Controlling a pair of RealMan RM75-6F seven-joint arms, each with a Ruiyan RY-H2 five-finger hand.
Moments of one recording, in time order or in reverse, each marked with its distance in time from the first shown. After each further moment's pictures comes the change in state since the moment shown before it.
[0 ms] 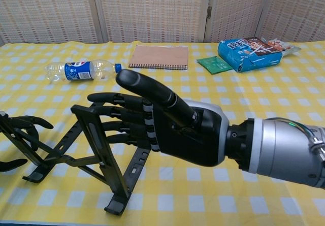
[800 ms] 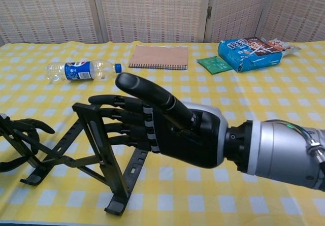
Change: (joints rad) left arm 0.000 -0.011 0.008 0.015 0.017 0.001 -0.039; right arm -0.003 -0.008 0.001 0.003 0.005 -0.011 -0.006
